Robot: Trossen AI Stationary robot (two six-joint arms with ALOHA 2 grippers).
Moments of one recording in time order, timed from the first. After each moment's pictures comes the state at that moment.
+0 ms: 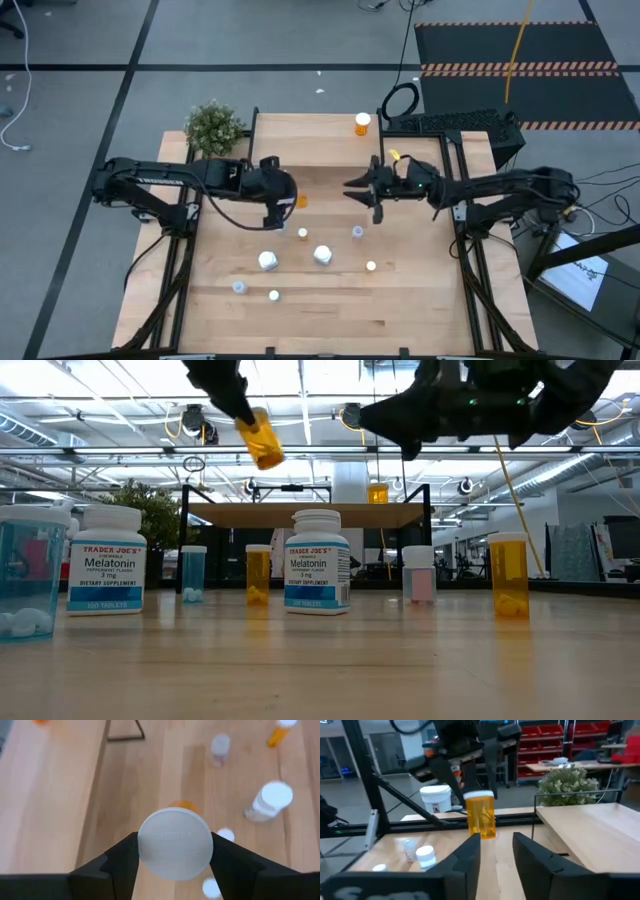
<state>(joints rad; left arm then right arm) -0.01 1.39 1.31 -0.83 -0.22 0.05 -0.20 1.30 0.51 0.80 -0.21 0.08</state>
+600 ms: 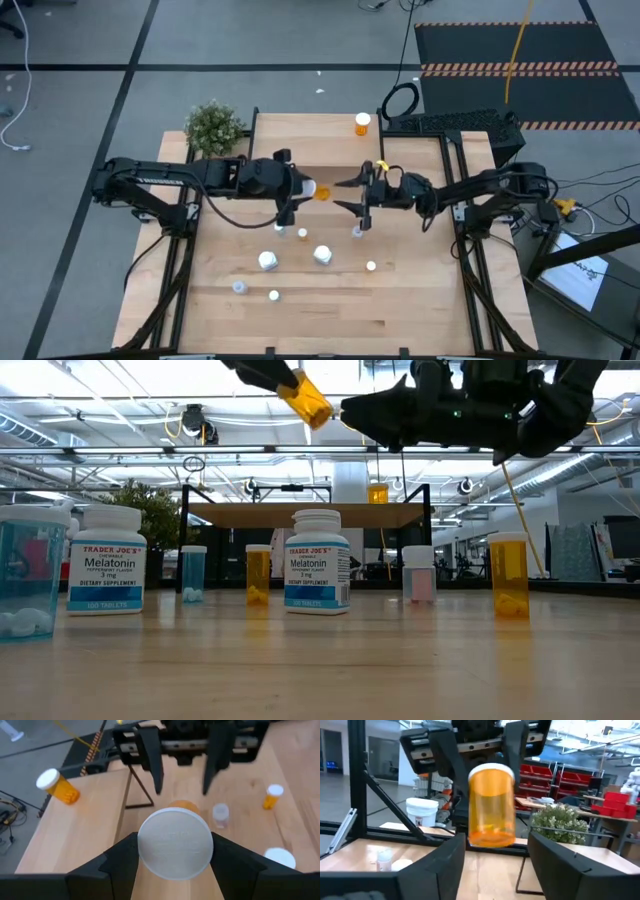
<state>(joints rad) -0.01 1.39 1.31 -0.54 -0.23 0.19 -0.11 1.52 0.51 1.17 -0.10 -0.12</state>
